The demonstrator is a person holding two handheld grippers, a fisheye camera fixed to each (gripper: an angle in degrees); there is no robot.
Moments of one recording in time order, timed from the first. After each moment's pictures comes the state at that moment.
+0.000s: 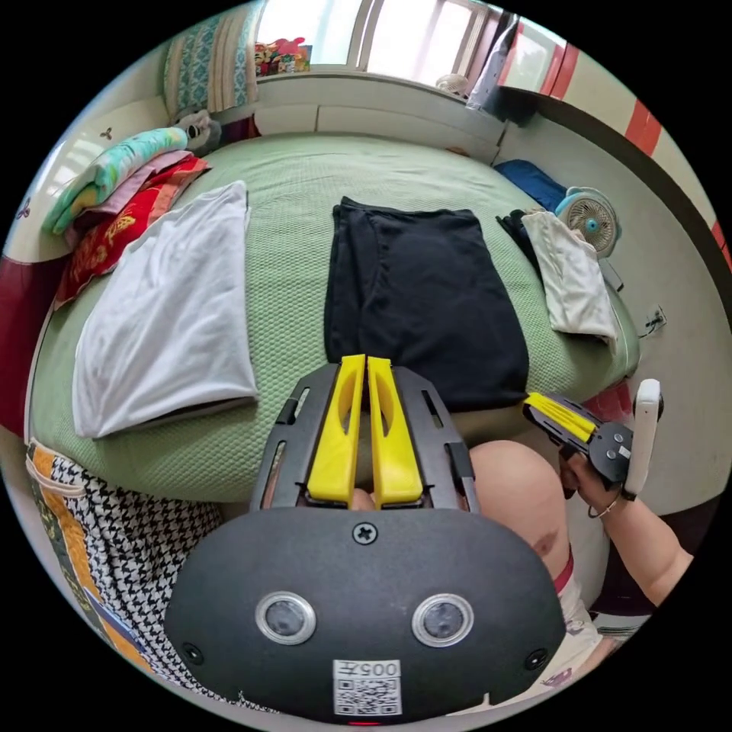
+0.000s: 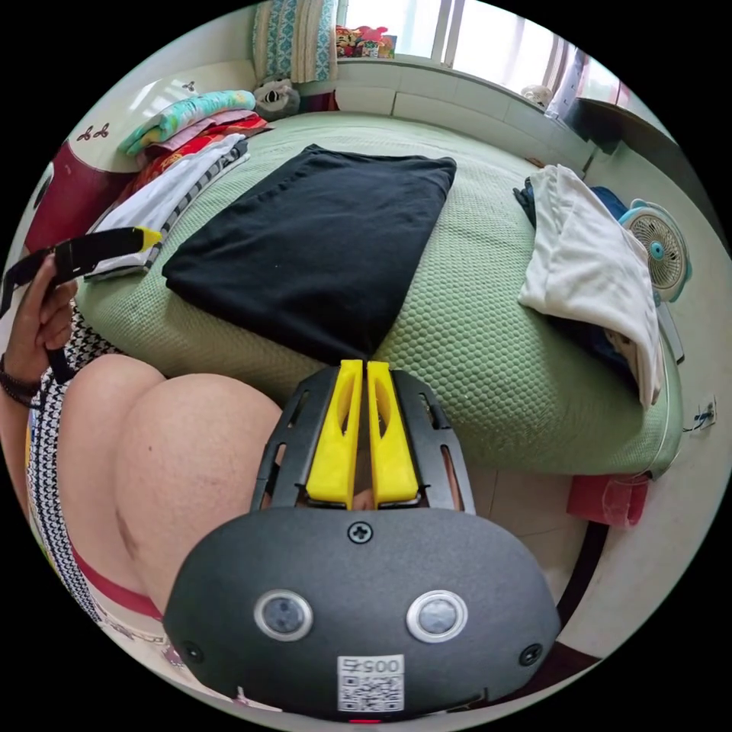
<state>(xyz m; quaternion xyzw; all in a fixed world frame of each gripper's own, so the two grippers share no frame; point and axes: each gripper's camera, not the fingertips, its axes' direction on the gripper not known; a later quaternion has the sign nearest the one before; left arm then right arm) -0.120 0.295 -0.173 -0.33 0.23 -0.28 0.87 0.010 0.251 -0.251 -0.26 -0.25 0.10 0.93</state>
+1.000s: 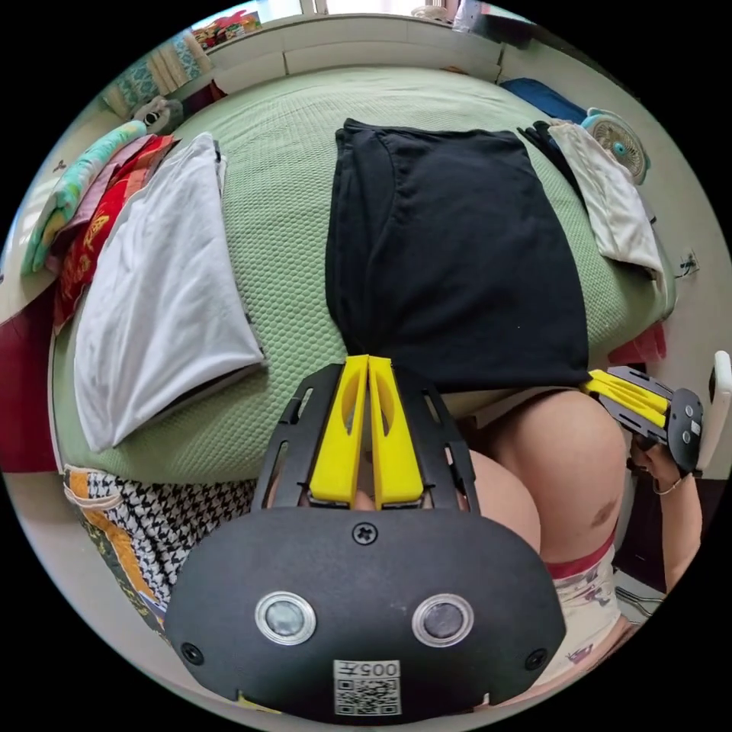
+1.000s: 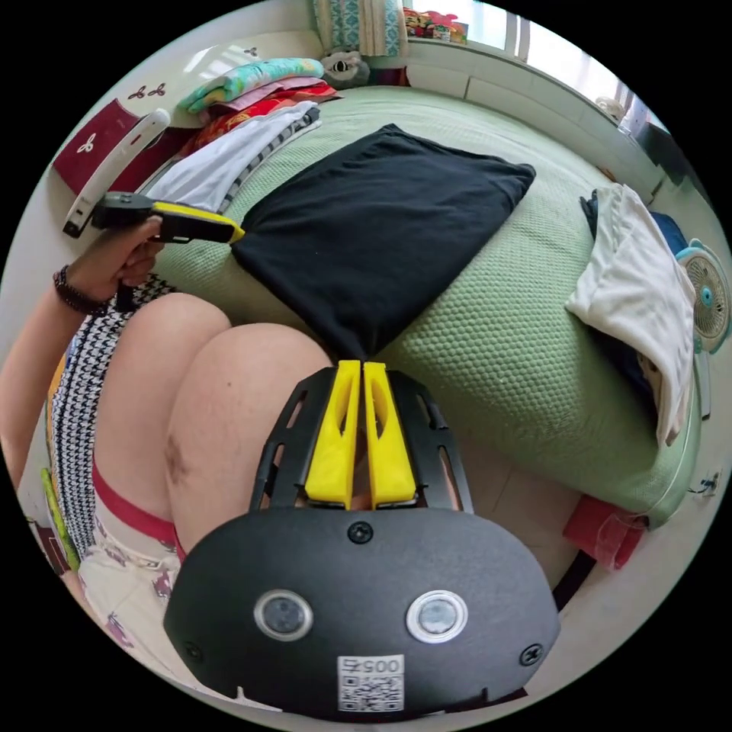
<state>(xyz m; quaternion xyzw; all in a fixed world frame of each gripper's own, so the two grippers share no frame) -0.135 0.321 -0.157 -0.44 0.23 -0.20 0.84 0.035 0.238 -0.219 -0.28 -0.36 0.02 0.89</state>
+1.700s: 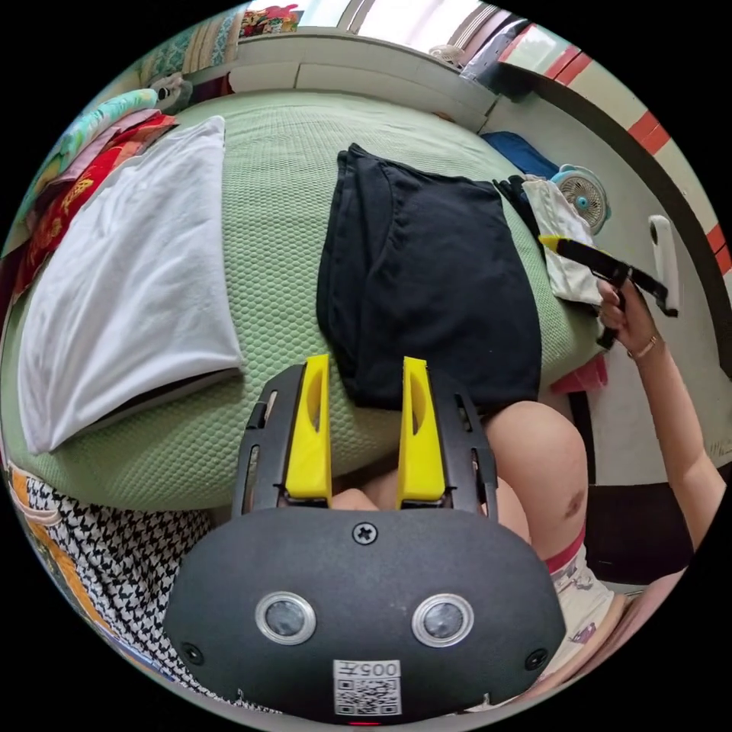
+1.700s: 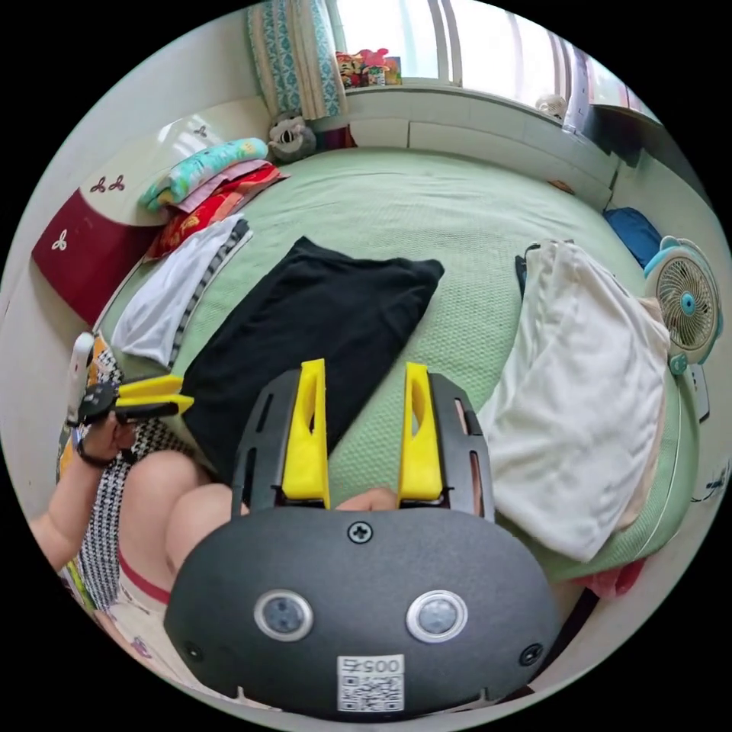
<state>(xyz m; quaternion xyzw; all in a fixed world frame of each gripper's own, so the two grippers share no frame) -0.215 0.344 -0.189 -0.36 0.31 -0.28 0.83 0.165 0.131 -0.091 -0.21 -0.33 0.12 0.91</state>
